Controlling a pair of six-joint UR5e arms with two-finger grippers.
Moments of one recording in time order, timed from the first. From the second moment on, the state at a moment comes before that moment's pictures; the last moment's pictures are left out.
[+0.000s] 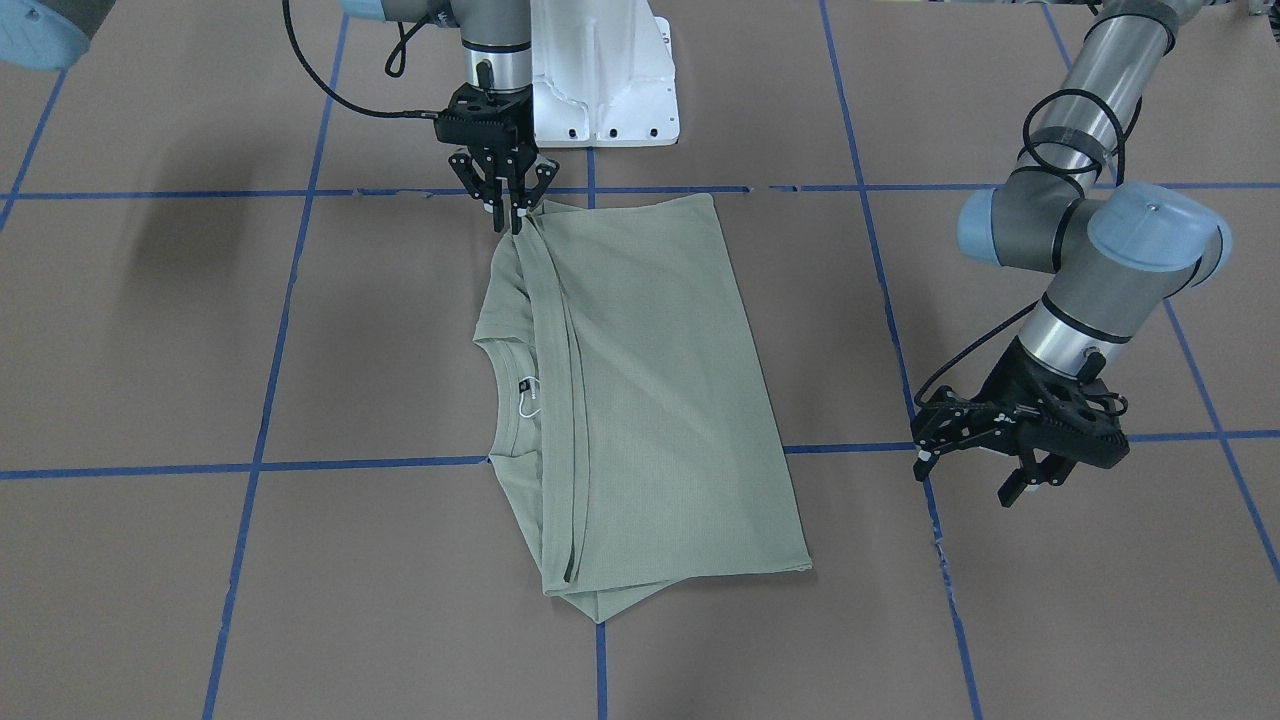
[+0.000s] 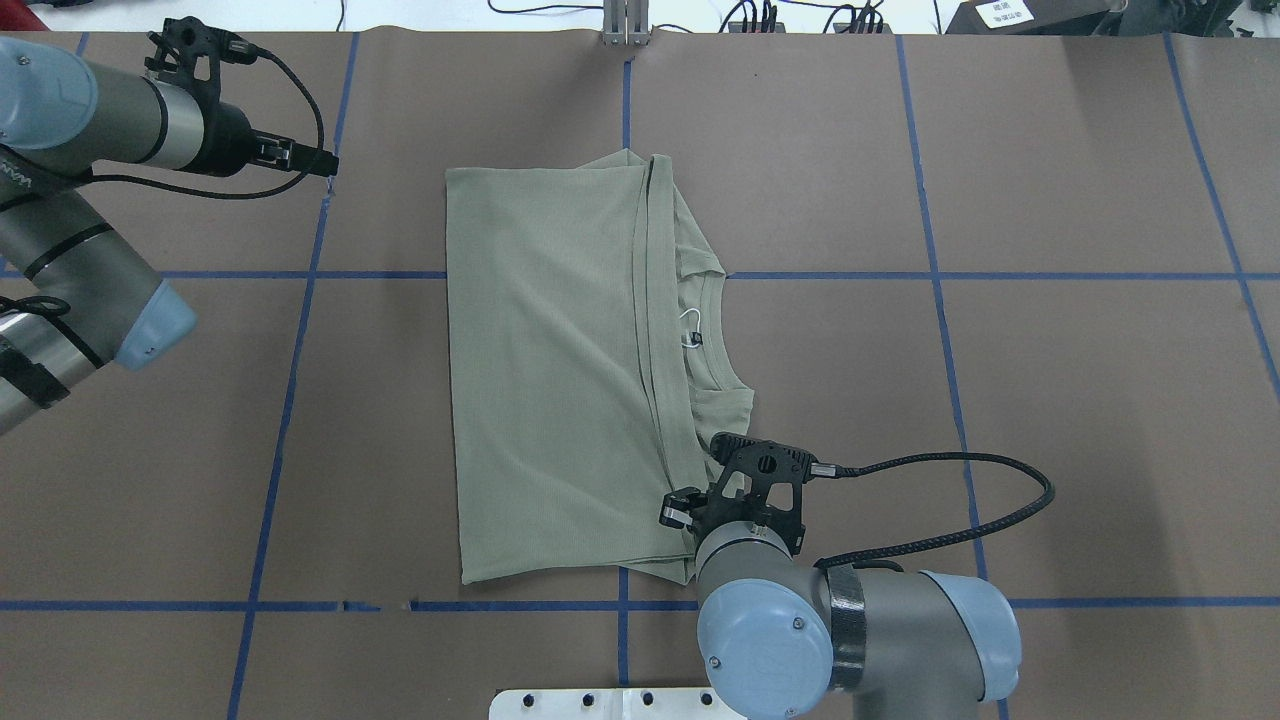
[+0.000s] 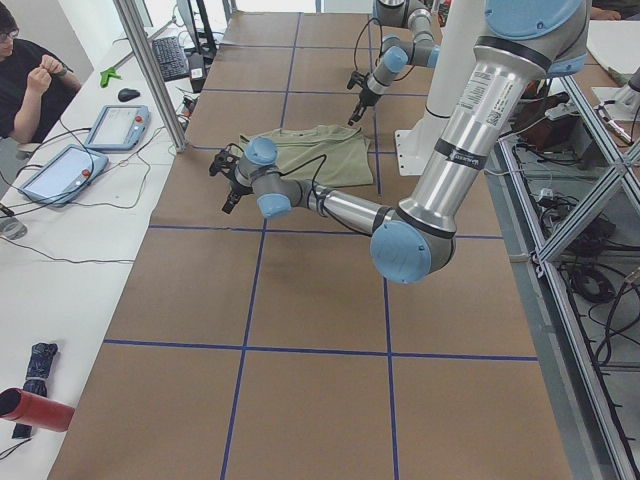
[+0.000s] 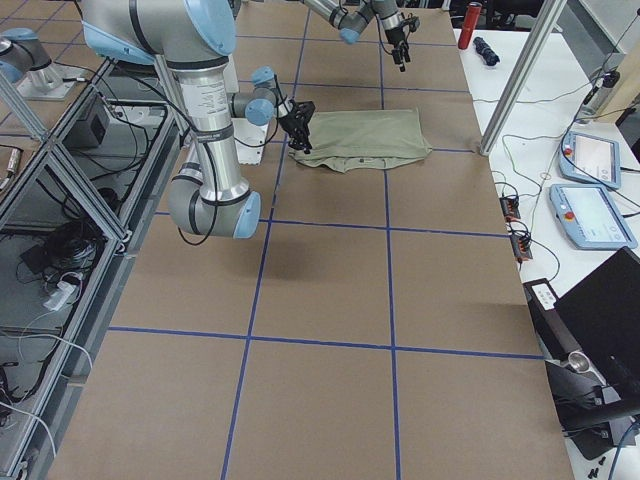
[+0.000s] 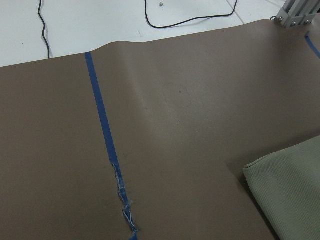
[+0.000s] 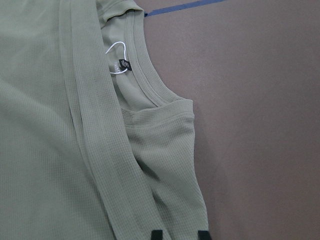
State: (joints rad) left arm -0.96 -2.00 -1.37 -2.42 -1.94 -0.75; right arm 0.12 -1.11 1.96 -1.68 1.17 1.72
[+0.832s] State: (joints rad) left arm -0.96 -2.00 -1.38 -2.42 -1.94 -0.75; right arm 0.28 -0.85 1.69 -1.70 1.38 1.29
